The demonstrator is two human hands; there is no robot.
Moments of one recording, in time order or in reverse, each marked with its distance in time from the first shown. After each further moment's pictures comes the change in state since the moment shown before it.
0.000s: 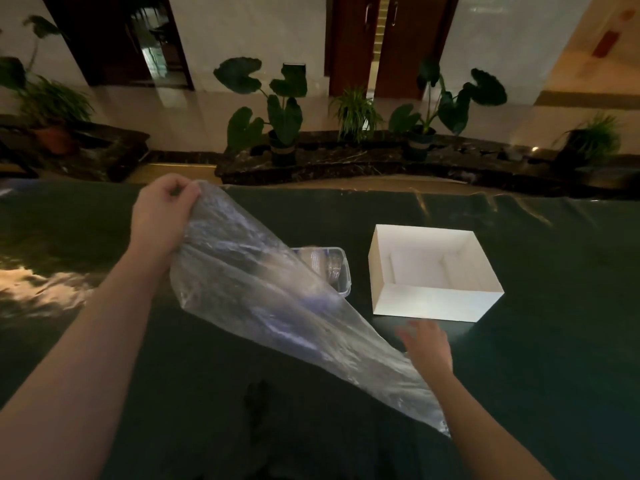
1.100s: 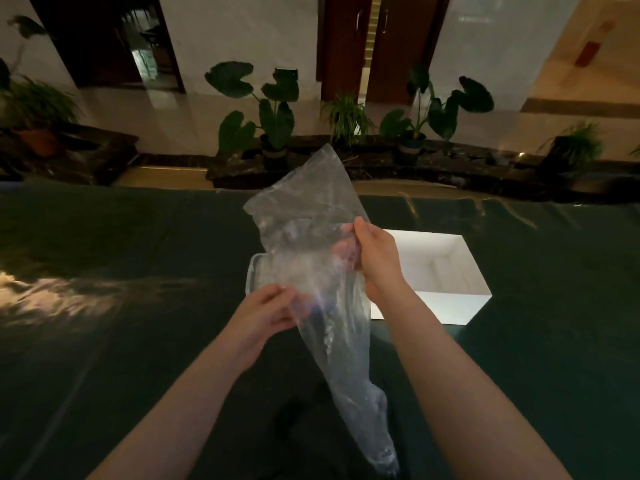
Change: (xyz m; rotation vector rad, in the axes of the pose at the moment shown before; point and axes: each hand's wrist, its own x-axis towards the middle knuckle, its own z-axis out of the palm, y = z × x) left_hand -0.121 -0.026 0.090 -0.656 -0.729 -0.427; right_hand 0.006 -0.171 -0.113 1.225 -0.042 -0.153
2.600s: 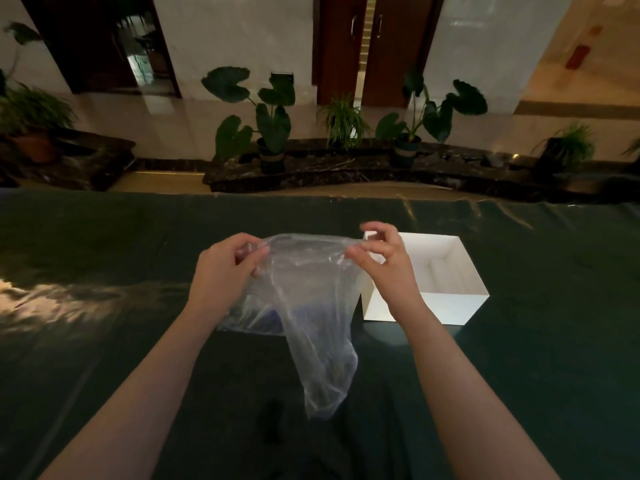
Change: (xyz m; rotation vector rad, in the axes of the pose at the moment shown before) left_hand 0.004 0.064 -0.023 0.844 0.460 0.514; right_hand -0.022 0.005 -0.030 -0.354 -0.103 -0.371
